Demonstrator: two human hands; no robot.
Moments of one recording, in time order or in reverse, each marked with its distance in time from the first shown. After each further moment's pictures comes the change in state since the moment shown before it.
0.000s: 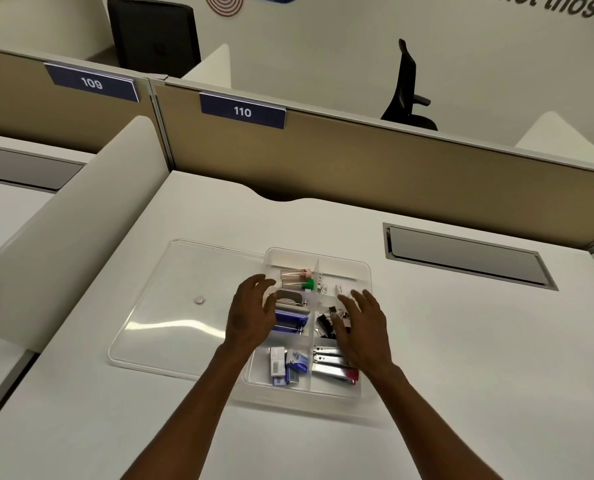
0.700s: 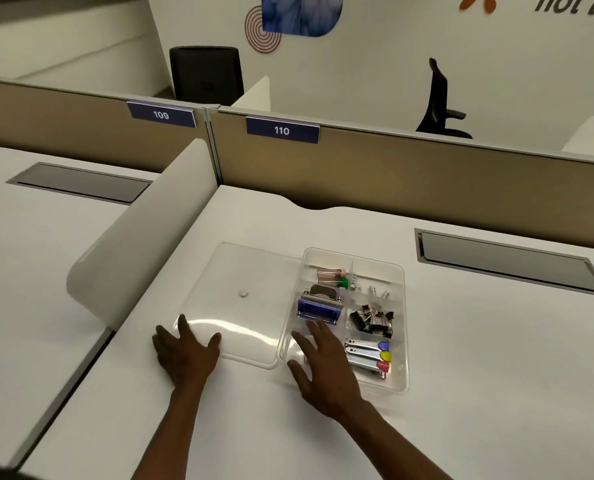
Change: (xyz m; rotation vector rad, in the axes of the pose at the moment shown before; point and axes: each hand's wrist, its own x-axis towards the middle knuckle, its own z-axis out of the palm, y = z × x) left_hand -0.100 -0.099 -0.101 0.265 0.247 -0.697; right_hand -0.092 -0.102 0.042 0.075 -0.096 -0.342
